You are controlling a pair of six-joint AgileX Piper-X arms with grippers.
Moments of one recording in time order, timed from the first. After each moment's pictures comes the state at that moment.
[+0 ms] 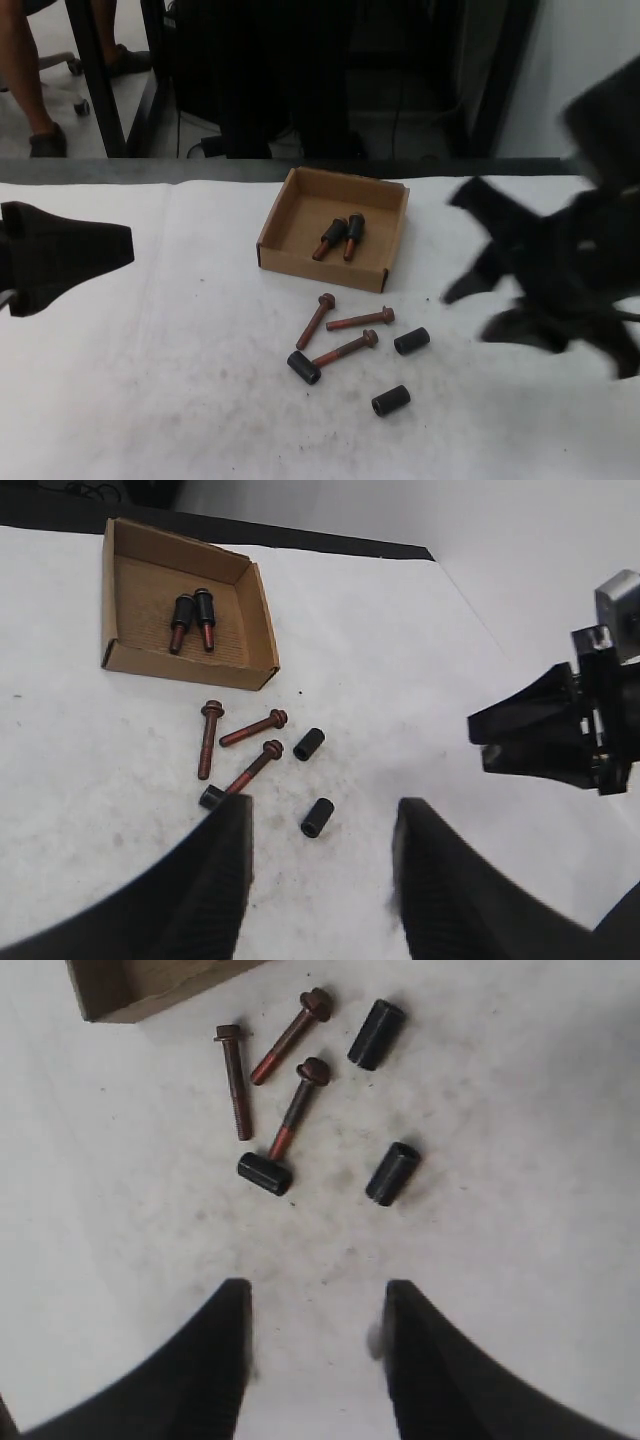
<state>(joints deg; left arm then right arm) -7.8 41.6 -38.8 33.0 35.9 -12.9 31.6 74.5 -57.0 45.9 -8.1 69.3</state>
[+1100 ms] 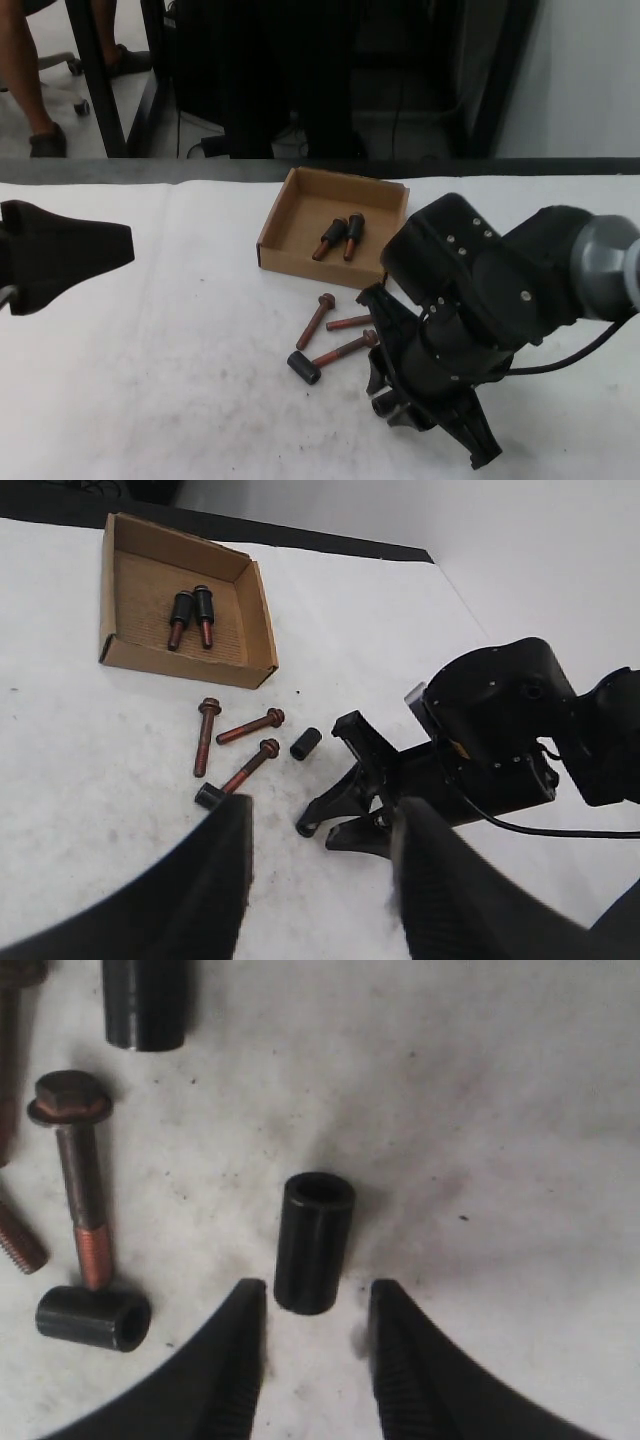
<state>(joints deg) -7.8 41.6 -38.8 33.0 35.9 -14.1 37.6 99.6 -57.0 33.4 -4.6 93.1</state>
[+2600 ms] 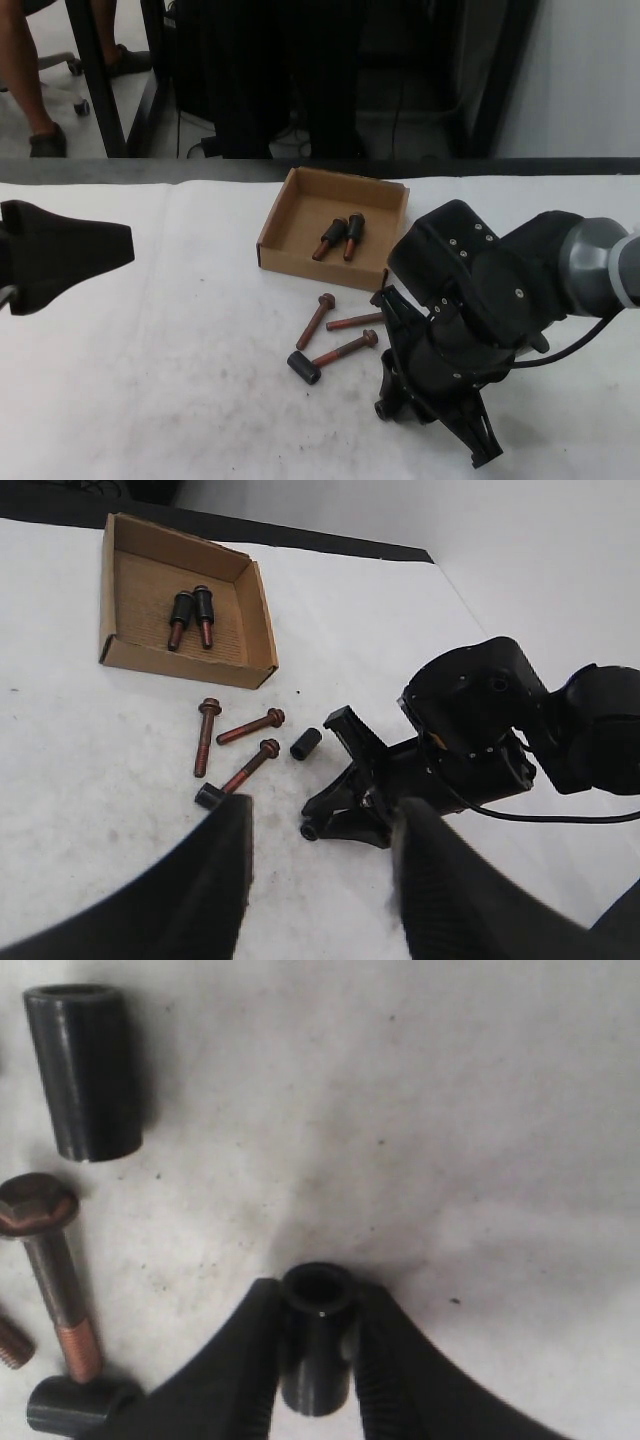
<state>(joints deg) -7.8 41.6 -38.8 33.0 35.9 -14.1 35.0 101.9 -57.5 33.3 -5.1 95.3</state>
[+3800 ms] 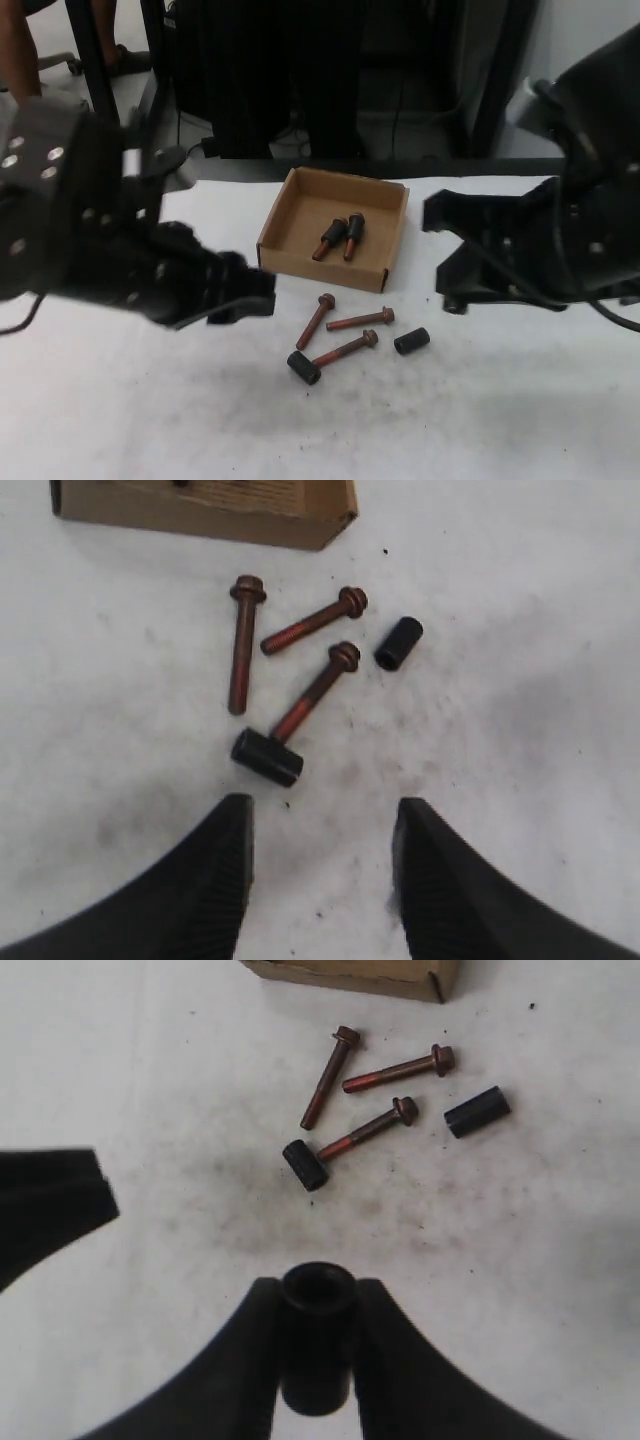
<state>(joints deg) -23.4 79.6 -48.6 25.3 23.0 -12.1 33.8 69.4 -58.7 46.8 -6.7 36.8</state>
